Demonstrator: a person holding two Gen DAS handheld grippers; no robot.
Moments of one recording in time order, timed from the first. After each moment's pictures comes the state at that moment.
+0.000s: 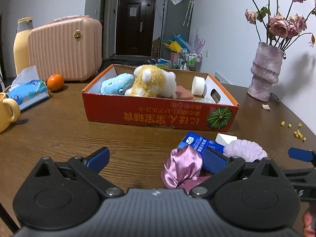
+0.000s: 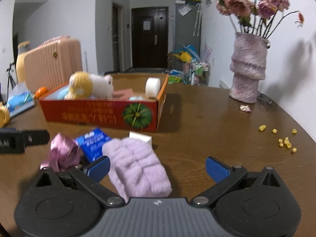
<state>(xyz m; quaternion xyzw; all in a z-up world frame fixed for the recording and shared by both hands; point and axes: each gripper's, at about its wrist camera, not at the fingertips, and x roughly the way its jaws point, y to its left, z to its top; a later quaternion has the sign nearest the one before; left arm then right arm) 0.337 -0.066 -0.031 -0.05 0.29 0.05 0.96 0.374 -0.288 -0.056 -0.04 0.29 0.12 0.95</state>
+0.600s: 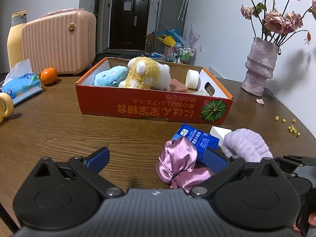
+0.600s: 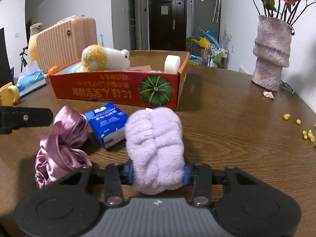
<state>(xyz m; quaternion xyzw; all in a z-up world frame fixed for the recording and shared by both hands) 0.337 -0.065 -0.036 -0.06 0.30 0.03 0.95 0.386 -0.275 -0.083 -0.05 0.32 0.17 0.93</state>
